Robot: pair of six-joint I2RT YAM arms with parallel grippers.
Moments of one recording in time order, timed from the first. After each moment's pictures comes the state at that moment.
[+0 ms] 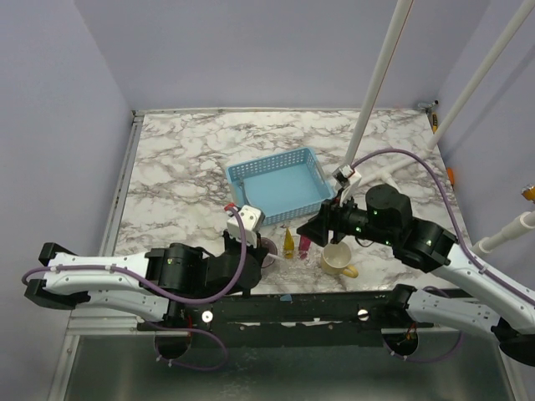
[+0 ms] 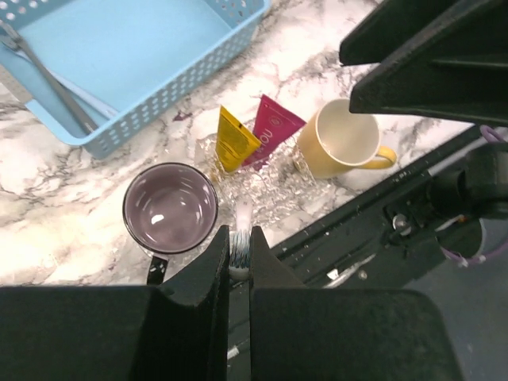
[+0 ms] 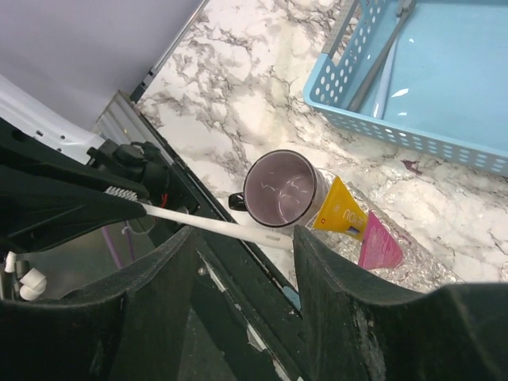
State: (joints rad) left arm -1.62 0.94 1.09 -0.85 -0.81 -0.85; right arm 0.93 0.87 0.97 -0.46 -0.12 0.48
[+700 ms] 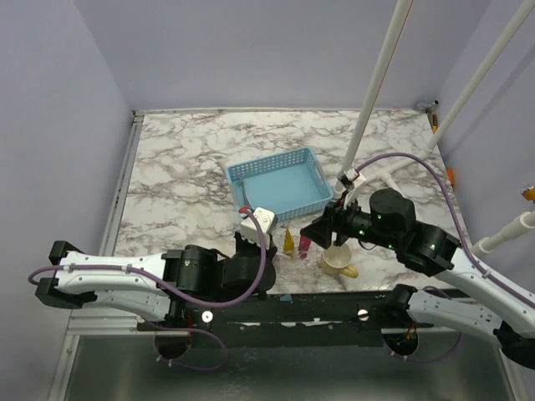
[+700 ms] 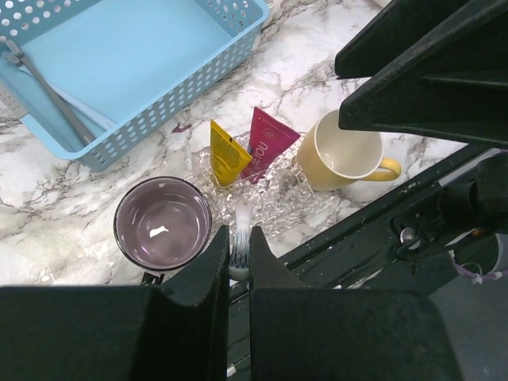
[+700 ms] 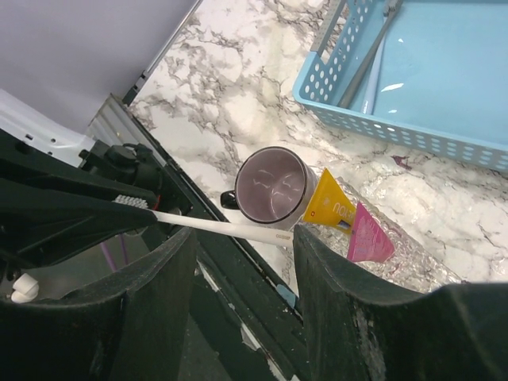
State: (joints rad) left arm -1.62 1.02 1.11 -0.80 -0.87 -0.83; right arm 0.93 0.82 0.94 -0.47 -0.09 0.48
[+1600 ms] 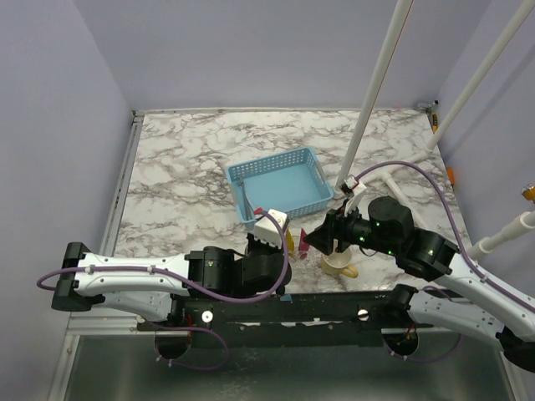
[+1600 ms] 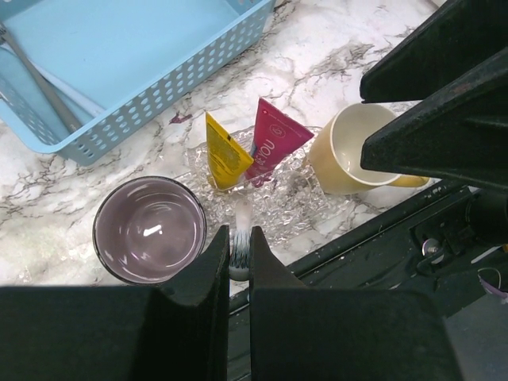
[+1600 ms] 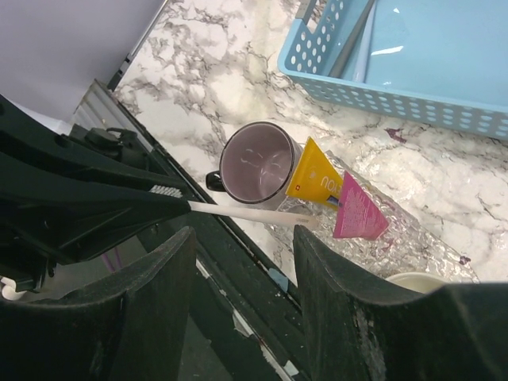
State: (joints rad) left arm -1.55 1.11 1.04 -0.69 -0.82 -0.83; right arm 0.93 0.77 0.85 -0.47 -0.08 0.49
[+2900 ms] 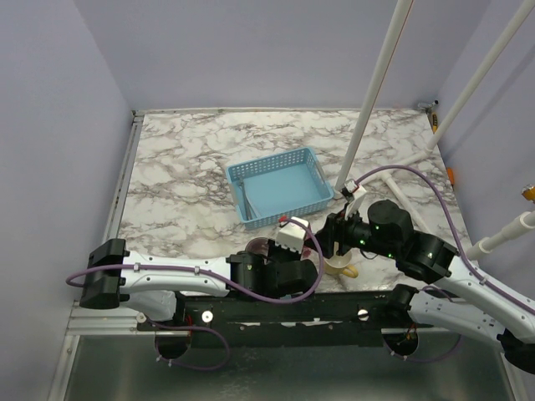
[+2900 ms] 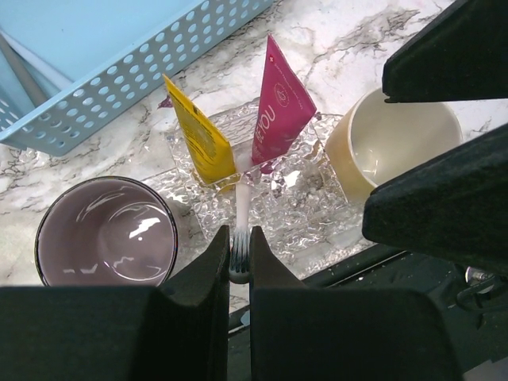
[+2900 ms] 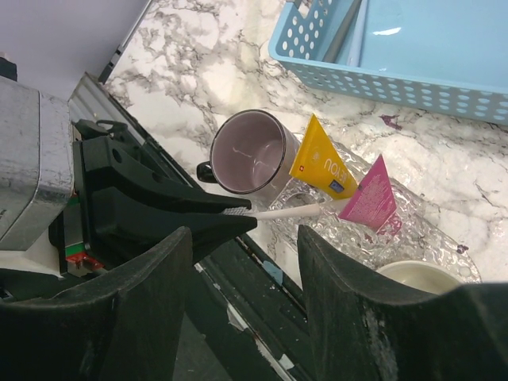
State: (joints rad) left arm -1.52 1.35 1.02 -0.58 -0.83 -0.88; right arm 0.93 0.74 0.80 -0.47 -0.07 0.50
